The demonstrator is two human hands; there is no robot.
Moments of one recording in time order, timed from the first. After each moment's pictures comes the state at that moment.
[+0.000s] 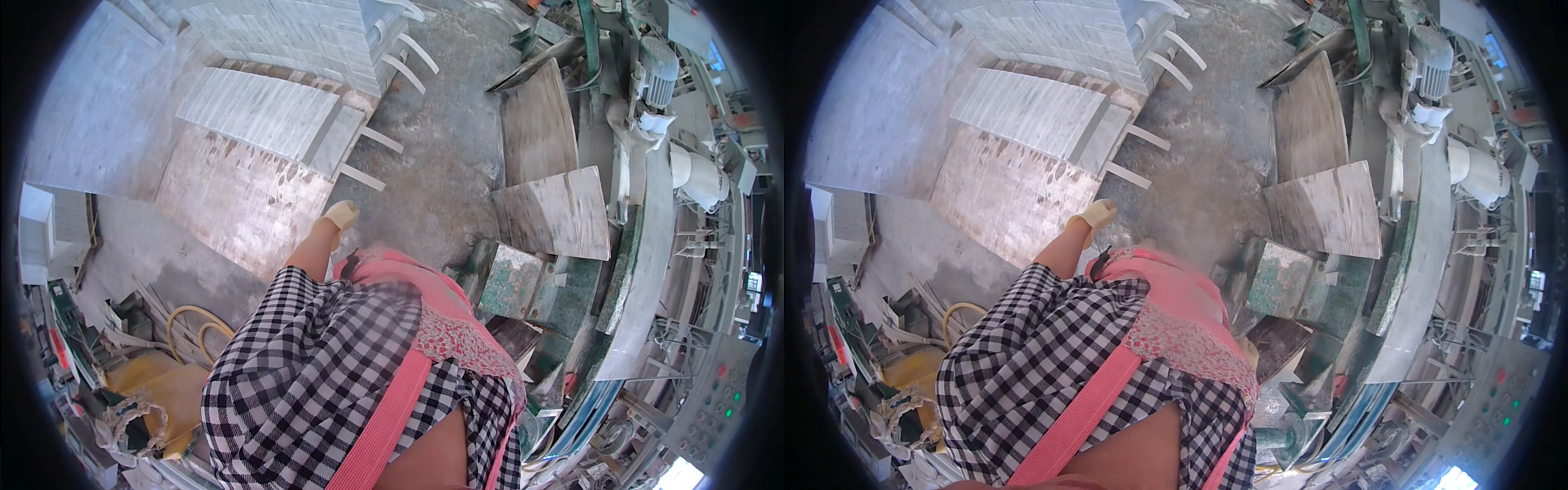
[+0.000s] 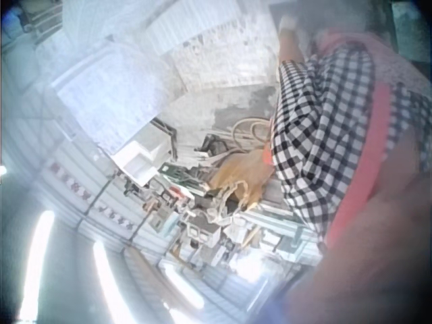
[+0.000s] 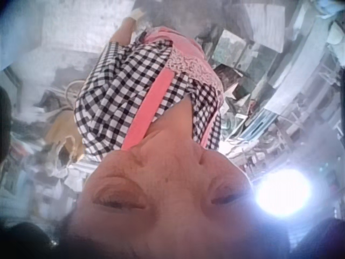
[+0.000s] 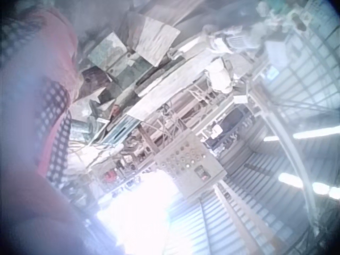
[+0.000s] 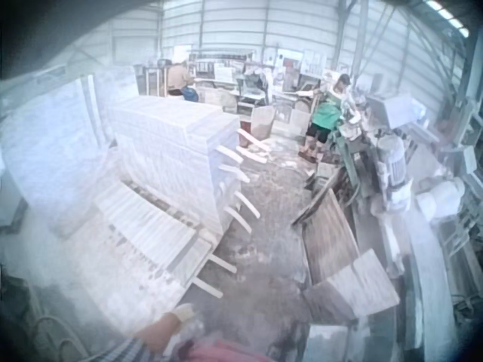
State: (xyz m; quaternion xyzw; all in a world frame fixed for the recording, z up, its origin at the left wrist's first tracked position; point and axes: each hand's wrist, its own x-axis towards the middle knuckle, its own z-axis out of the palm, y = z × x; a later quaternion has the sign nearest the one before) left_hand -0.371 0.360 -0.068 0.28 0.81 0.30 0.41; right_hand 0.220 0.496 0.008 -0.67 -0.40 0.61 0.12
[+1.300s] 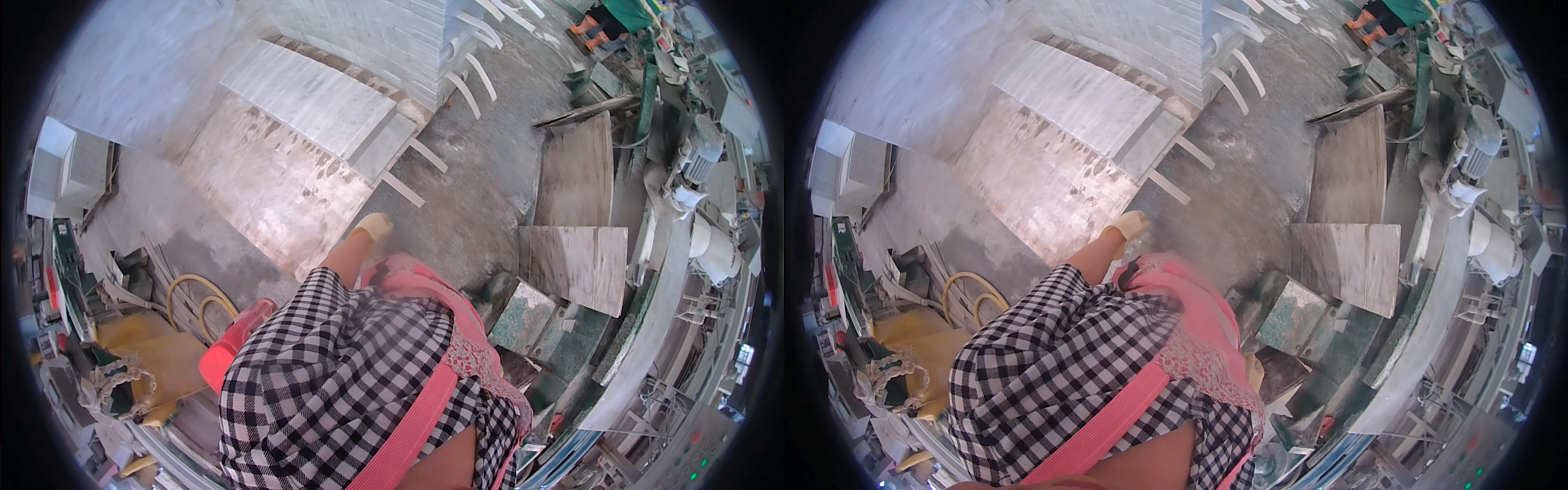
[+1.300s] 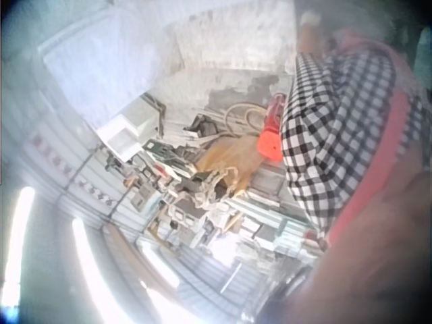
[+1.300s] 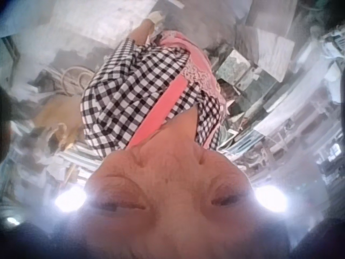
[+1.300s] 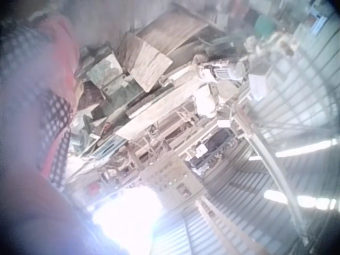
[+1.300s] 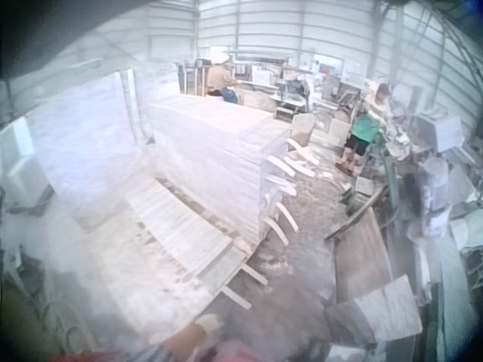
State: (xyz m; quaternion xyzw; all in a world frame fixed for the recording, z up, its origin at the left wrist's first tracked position) left_hand -0.384 0.328 -0.080 0.26 0.85 0.29 0.34; right_hand 0.145 0.514 -0.002 -0.66 -0.48 0.57 0.07
